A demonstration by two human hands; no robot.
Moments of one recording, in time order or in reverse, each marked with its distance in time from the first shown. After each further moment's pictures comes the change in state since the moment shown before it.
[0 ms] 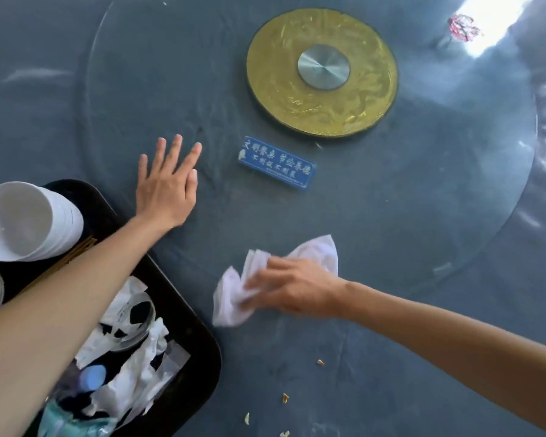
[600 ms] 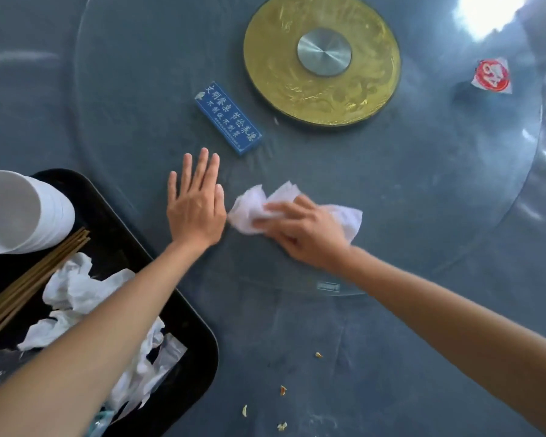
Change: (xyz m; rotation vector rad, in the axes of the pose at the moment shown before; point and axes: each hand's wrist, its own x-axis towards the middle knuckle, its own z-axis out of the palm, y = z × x) left_hand -0.043 0.060 0.030 -0.112 0.056 -0.054; right_hand 0.011 0.045 -0.017 -0.111 0.334 0.390
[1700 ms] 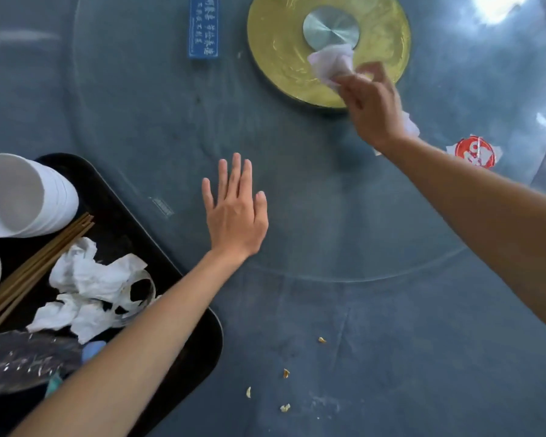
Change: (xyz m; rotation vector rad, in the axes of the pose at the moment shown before) left_hand -0.041 0.058 0.004 -0.121 -0.028 -0.016; right_hand 0.089 0.112 -0.087 -0.204 0.194 0.387
